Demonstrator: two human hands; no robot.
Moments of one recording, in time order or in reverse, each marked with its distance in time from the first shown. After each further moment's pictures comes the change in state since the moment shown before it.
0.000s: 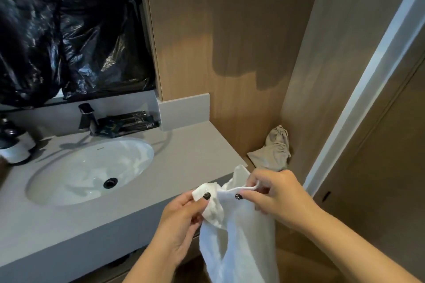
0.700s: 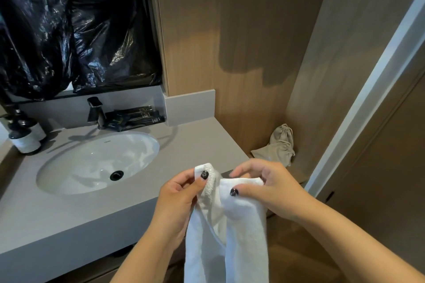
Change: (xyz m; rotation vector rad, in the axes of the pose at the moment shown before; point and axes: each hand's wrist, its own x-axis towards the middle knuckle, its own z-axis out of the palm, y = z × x) left_hand -0.024 0.025 0.004 0.079 -0.035 0.256; right_hand 0.006 -0.031 0.001 0.550 -0.143 0.099
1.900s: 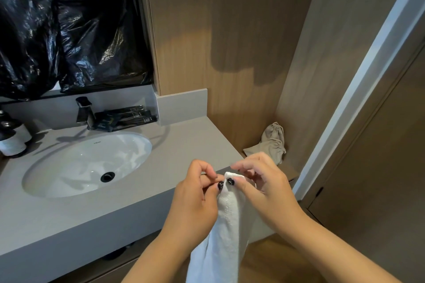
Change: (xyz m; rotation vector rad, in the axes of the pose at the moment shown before) left_hand -0.021 0.005 0.021 0.684 -0.117 0.389; right_hand -0.016 0.012 0.021 -0.252 0.359 -0.248
